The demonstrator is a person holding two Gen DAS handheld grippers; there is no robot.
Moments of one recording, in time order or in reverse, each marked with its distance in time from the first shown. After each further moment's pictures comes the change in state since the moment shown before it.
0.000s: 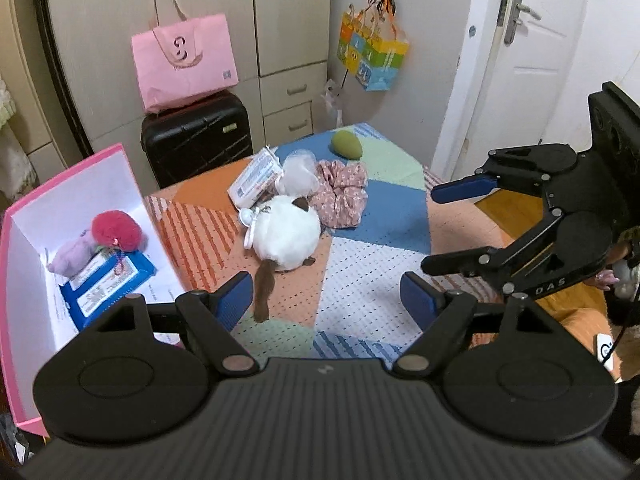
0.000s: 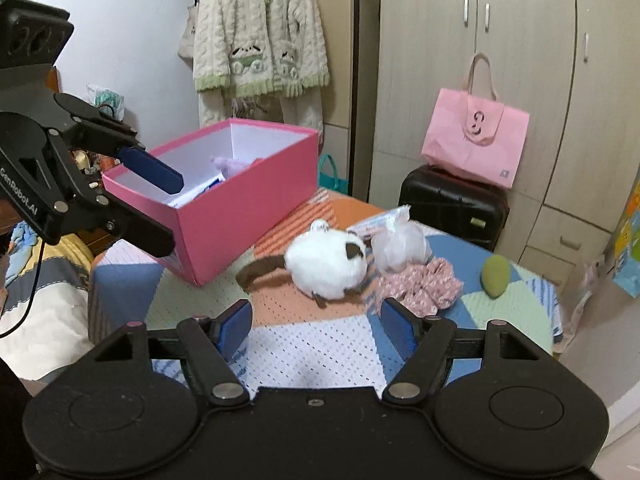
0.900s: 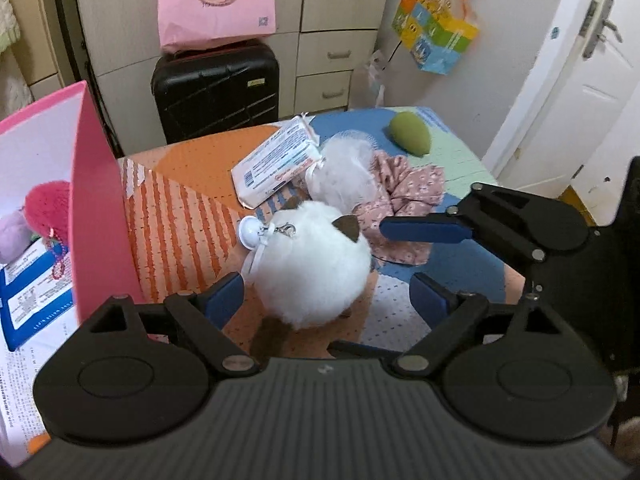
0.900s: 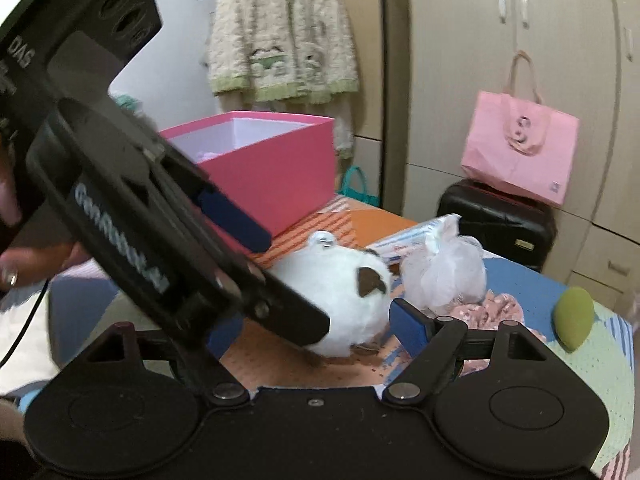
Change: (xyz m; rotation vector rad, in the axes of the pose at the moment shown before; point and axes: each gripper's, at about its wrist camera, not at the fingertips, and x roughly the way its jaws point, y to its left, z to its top) left arm 0.130 0.036 0.031 -0.187 0.090 0.038; right arm 0.108 -0.022 -0.002 -0.002 -0.071 0.083
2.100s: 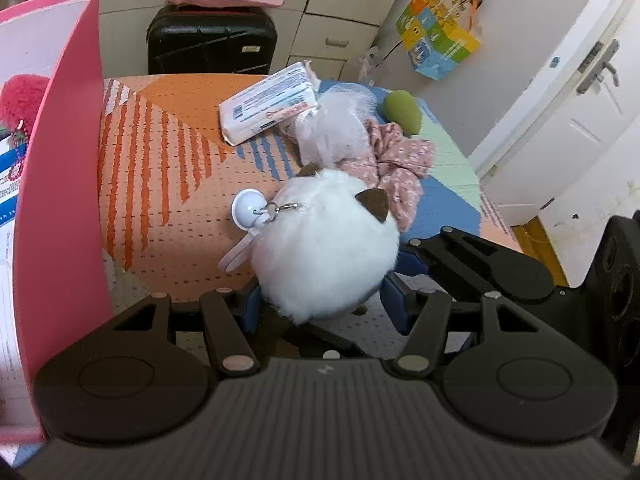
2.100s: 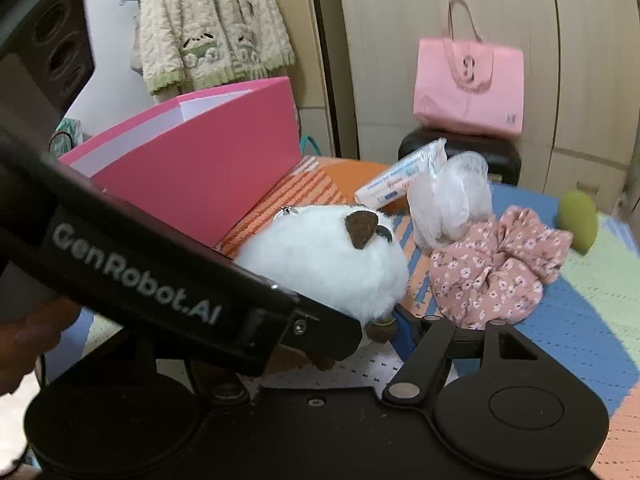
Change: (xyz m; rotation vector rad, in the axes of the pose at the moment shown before) left arm 0.010 0.012 -0.038 -0.176 0.010 -0.144; right arm 0.014 0.032 -0.021 0.165 0.043 -0.132
